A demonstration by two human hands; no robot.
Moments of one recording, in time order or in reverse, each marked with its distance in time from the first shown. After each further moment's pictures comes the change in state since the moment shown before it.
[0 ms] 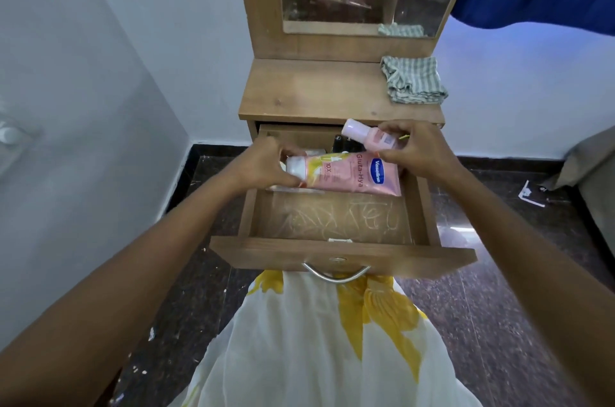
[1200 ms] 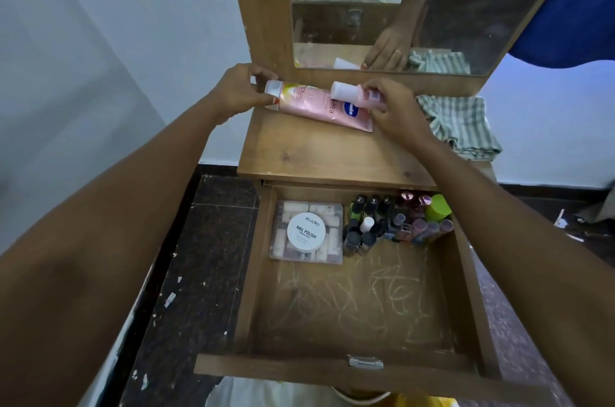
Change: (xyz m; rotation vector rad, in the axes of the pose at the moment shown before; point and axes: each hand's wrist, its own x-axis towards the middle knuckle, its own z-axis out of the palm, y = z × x) left_hand 0.190 -0.080 -0.126 -0.080 0.314 -0.107; right_hand 0.216 0.014 0.042 -0.066 0.173 -0.237
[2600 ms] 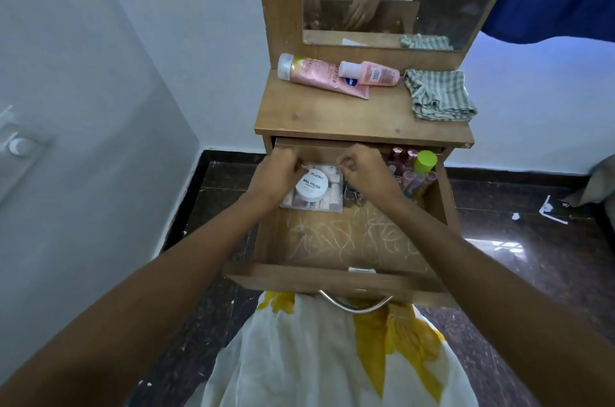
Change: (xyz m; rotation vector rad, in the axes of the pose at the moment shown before) left_hand -0.186 0.010 0.093 0.307 -0.026 -0.018; right_hand -0.155 -0.074 0.031 0.094 -0.211 0.201
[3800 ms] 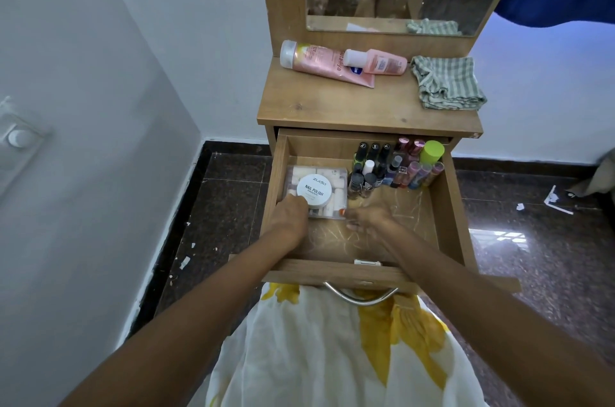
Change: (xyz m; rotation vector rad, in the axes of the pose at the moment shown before) left_hand -0.052 0.008 0.044 0.246 -0.329 -0.233; right_hand -0.042 0.032 0.059 0.704 -0.119 0.891
